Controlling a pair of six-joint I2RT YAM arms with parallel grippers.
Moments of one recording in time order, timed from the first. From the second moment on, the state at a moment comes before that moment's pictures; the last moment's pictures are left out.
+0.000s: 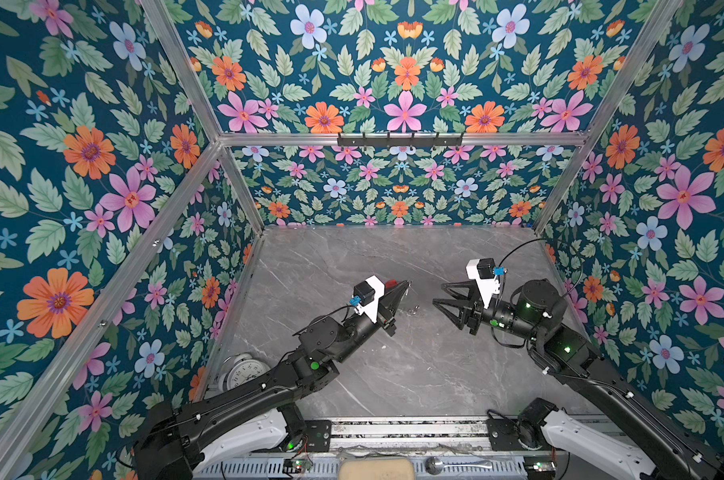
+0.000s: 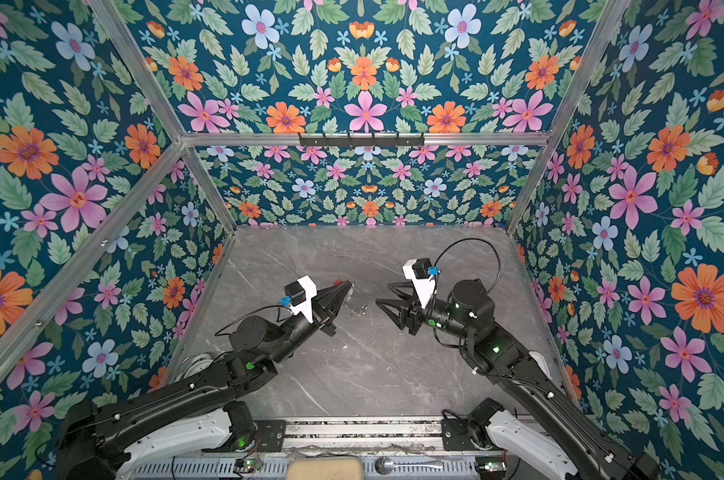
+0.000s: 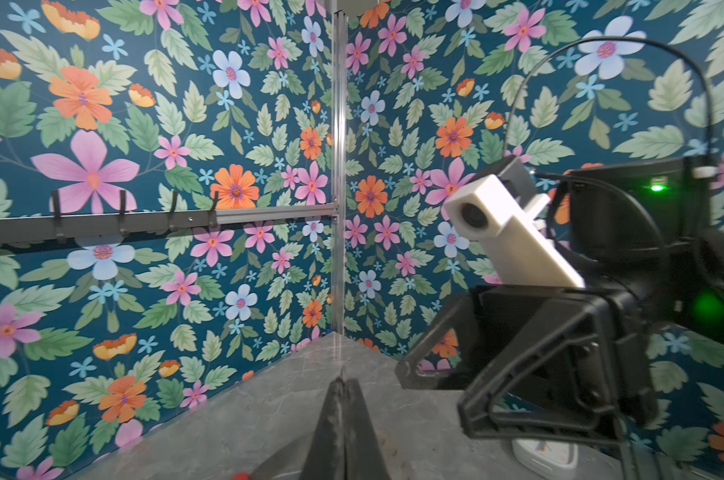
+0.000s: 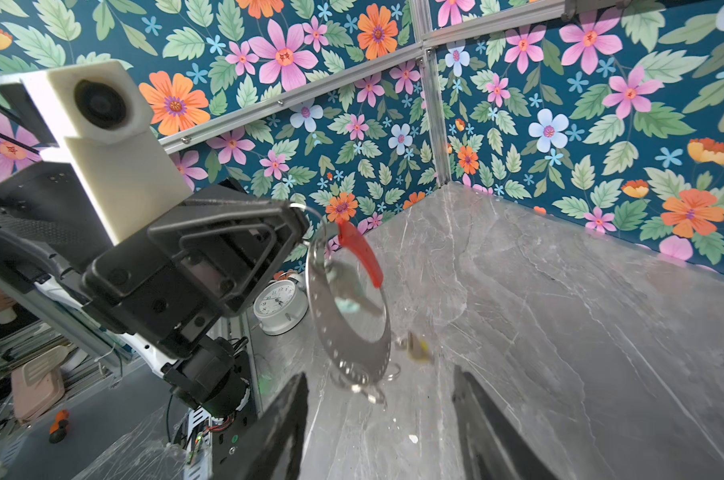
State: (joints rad) left arm -1.02 0.95 0.64 0.64 -0.06 0.00; right arm 0.61 0.86 0.90 -0.15 -0.48 0.21
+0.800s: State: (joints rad) left arm -1.00 0.92 0.64 0.59 0.17 -0.09; right arm 0.65 0.98 0.97 -0.20 -0.74 0.16
